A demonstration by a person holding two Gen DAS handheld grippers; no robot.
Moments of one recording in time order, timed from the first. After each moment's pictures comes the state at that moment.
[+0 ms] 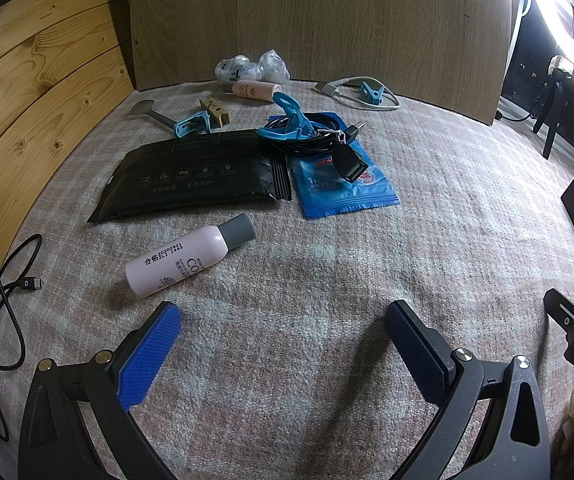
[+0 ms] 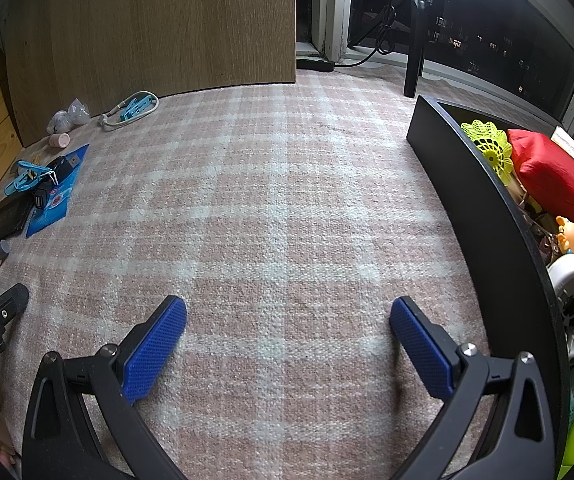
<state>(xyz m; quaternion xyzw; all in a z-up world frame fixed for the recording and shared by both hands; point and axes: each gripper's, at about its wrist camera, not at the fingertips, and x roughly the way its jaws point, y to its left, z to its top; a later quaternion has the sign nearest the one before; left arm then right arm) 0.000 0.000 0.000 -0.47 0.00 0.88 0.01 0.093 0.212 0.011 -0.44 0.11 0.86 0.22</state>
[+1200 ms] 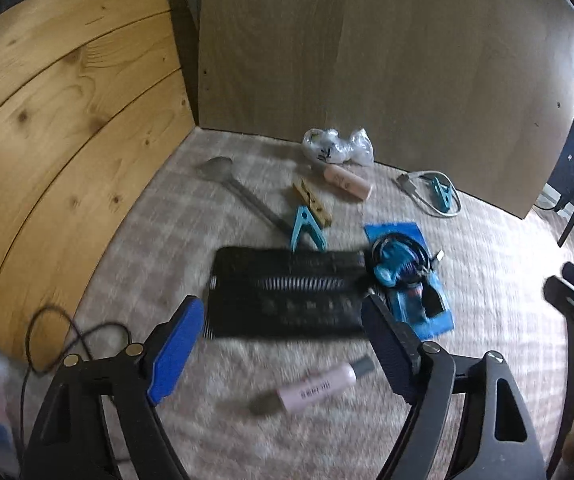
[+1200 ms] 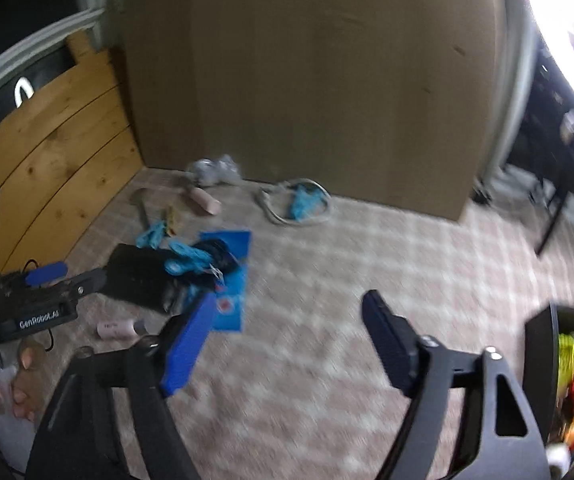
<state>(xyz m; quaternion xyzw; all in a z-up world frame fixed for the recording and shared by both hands) -0.069 -0.093 0.071 -0.48 -0.05 0.88 -0.01 -0.035 0.135 0.107 -0.41 0.05 0.91 0.01</state>
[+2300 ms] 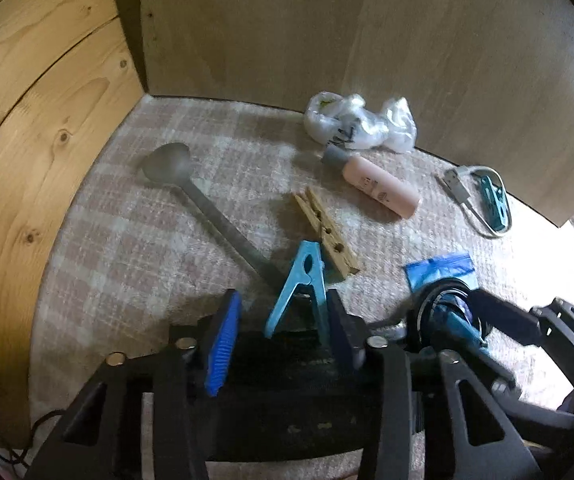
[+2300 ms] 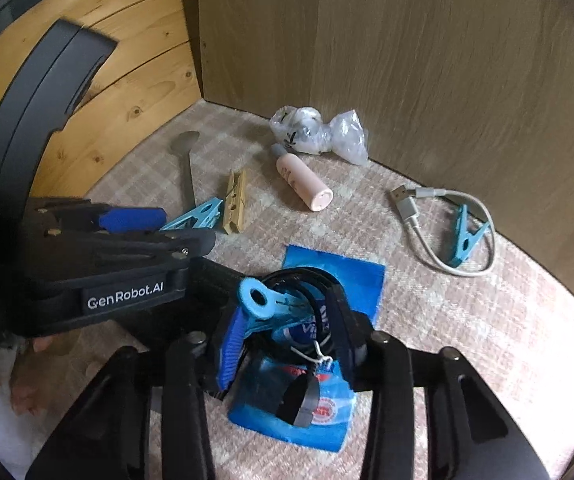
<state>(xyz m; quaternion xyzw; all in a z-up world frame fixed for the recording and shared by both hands) -0.162 -0.094 0.017 -0.55 -0.05 0.83 0.01 -0.148 0.056 0.027 -0.48 -0.01 0.87 -0.12</state>
